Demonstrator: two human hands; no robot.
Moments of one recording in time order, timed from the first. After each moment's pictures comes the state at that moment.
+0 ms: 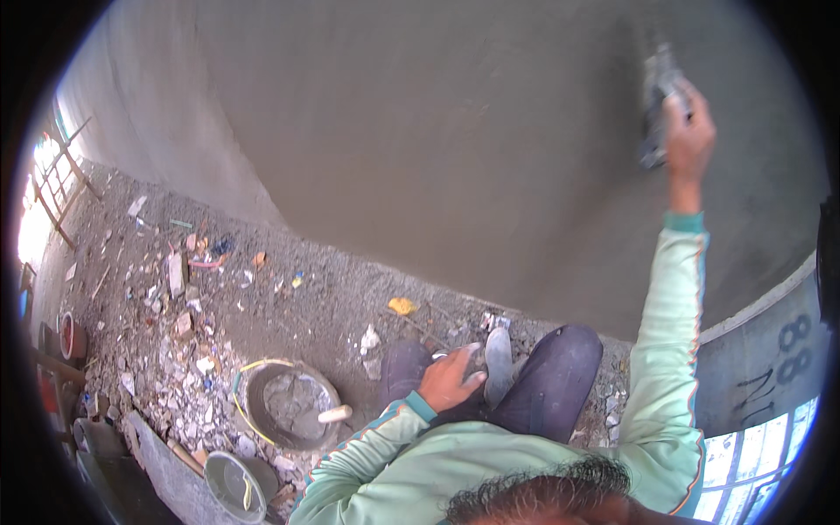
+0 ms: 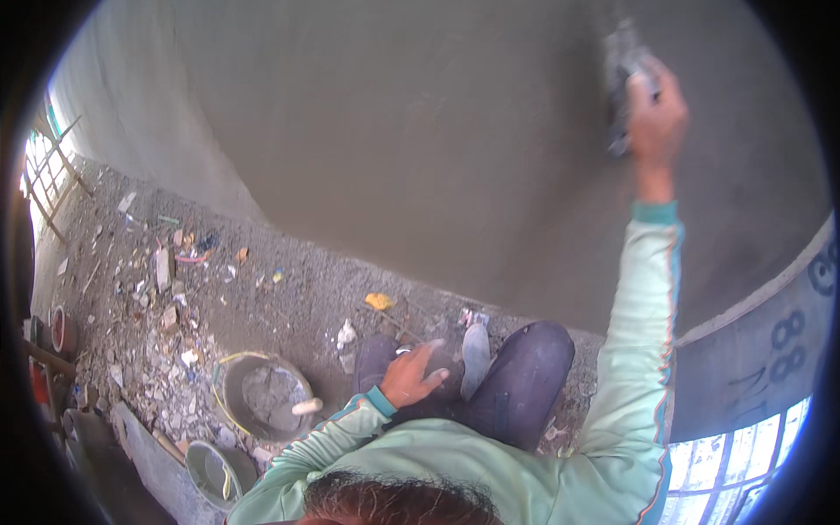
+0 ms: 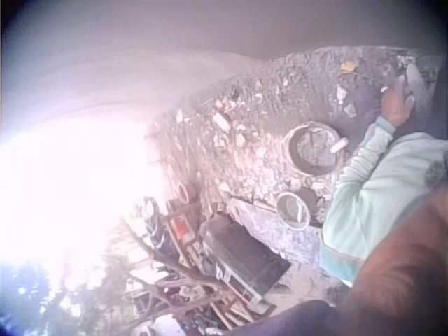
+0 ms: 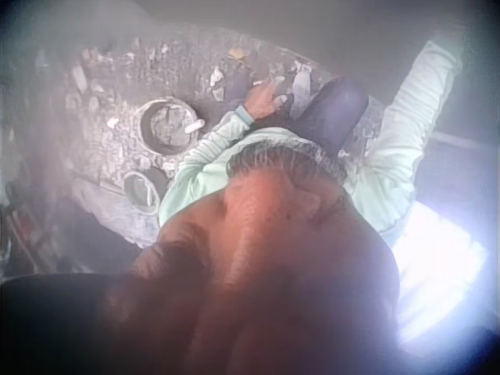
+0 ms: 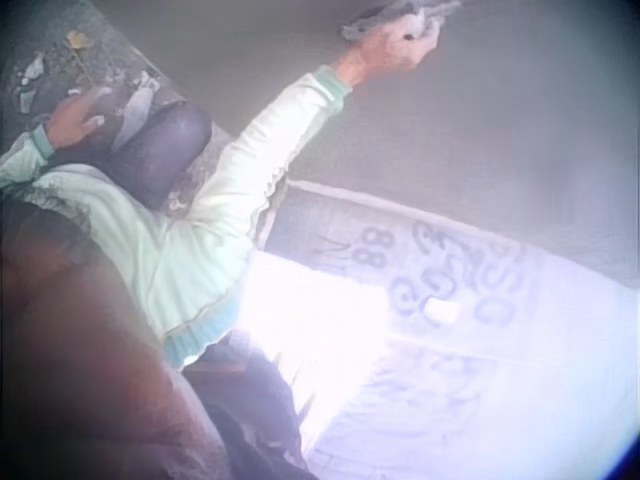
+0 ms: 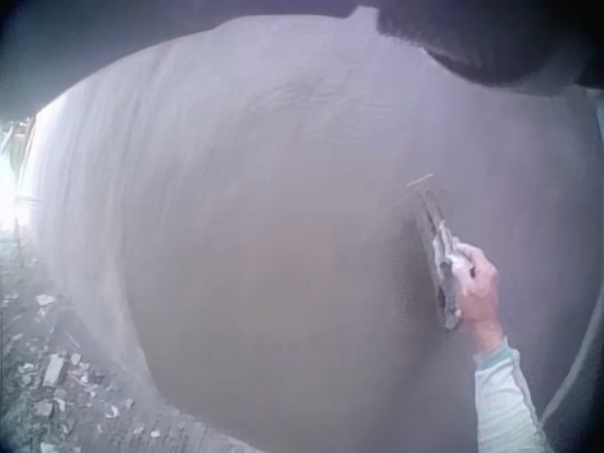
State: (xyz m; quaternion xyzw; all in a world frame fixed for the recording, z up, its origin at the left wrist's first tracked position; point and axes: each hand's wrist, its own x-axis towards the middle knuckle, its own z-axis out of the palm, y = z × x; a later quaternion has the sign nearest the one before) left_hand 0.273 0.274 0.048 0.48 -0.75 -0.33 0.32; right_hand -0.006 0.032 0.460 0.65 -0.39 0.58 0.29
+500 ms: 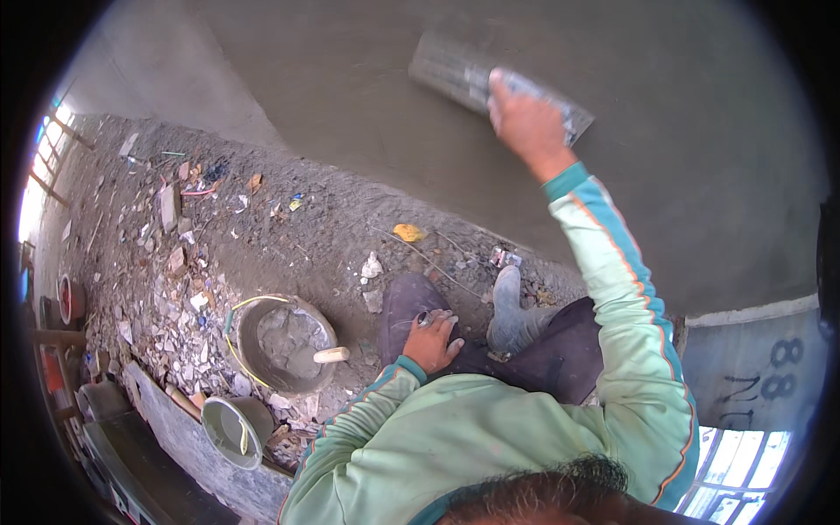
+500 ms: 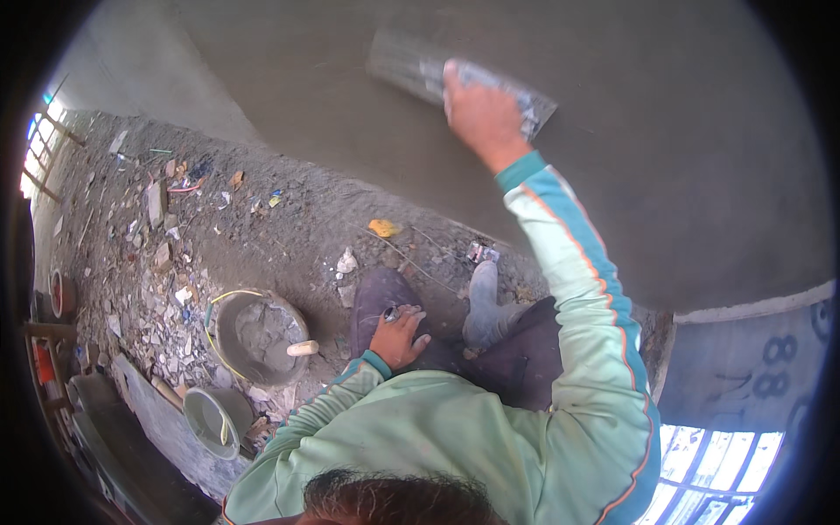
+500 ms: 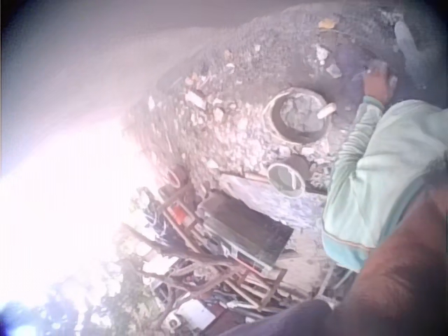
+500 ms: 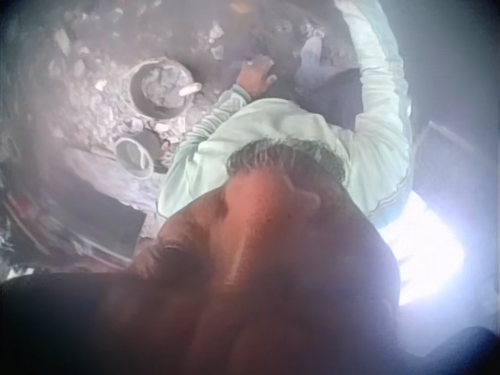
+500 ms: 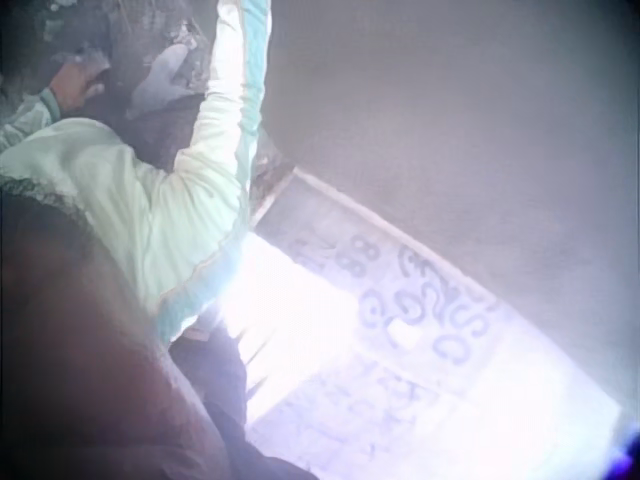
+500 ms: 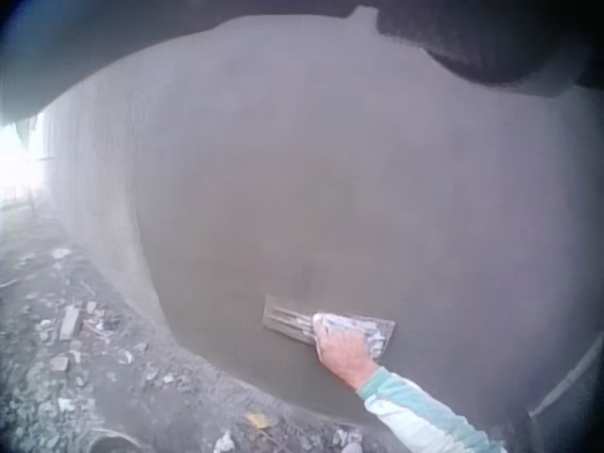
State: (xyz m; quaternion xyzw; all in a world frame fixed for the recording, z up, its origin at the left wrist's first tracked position) left_hand 0.287 0.327 -0.064 0.56 -0.75 -0.27 0.24; right_hand 0.190 -0.025 0.207 0.83 -0.44 0.17 0.29
